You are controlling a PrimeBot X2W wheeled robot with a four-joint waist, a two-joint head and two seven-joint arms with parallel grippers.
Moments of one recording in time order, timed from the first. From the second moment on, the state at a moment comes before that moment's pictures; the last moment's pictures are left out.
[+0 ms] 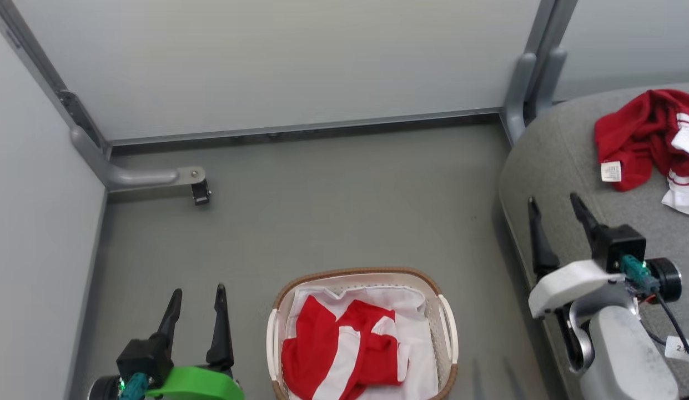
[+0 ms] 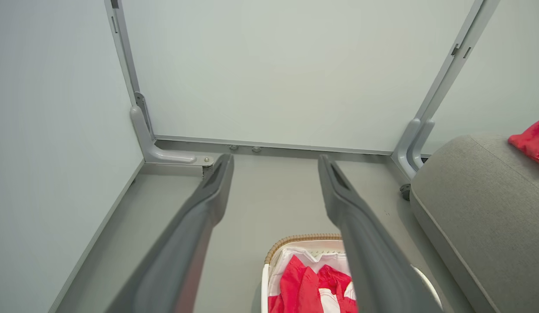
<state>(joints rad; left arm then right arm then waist) 0.00 0.10 -0.20 0.24 -0.33 0.01 -0.26 -0.33 -0.05 -0.07 0.45 0.03 0.13 -0.26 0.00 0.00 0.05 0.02</state>
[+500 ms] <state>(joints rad) 0.10 0.06 -0.13 0.23 -0.31 -0.02 -0.26 -0.09 -0.05 0.07 0.30 0.14 0.13 -0.26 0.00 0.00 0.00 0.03</state>
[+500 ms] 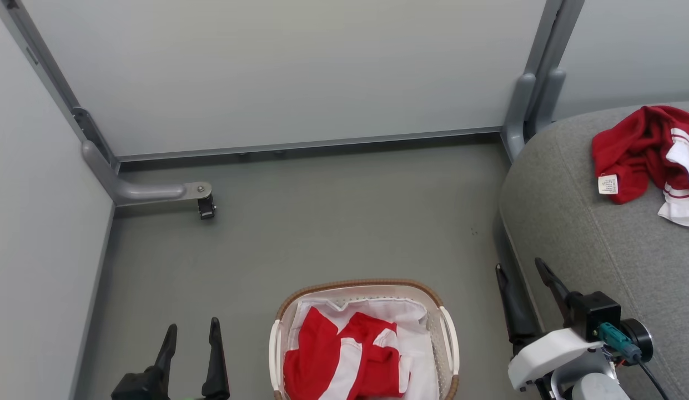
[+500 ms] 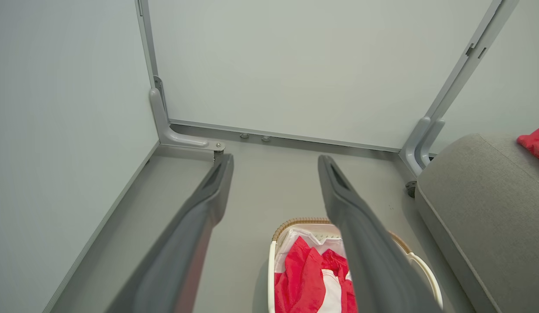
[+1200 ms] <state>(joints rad) 0.11 0.05 -0.13 0.24 -0.29 -0.04 -0.26 -0.07 -0.05 0.07 0.32 0.14 0.13 -0.26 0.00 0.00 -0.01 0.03</state>
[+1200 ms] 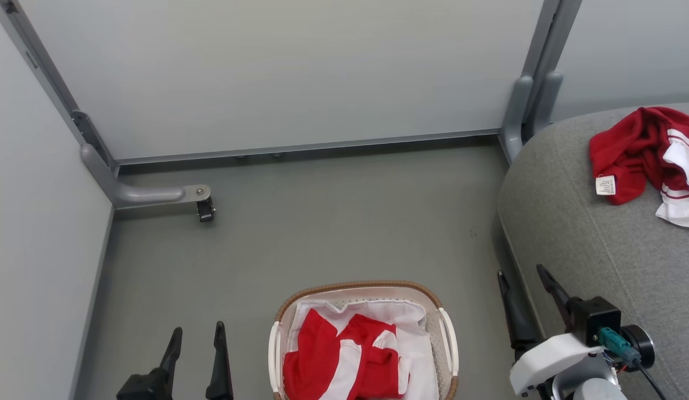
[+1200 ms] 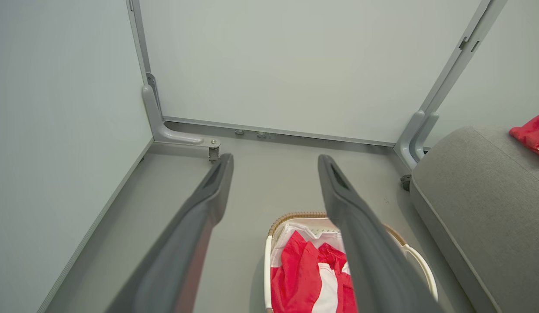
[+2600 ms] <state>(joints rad) -0.34 0.06 -0.29 0.41 -0.17 -0.11 -0.24 -0.31 -0.05 -0.05 0.19 0.05 0.13 -0.26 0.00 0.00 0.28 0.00</state>
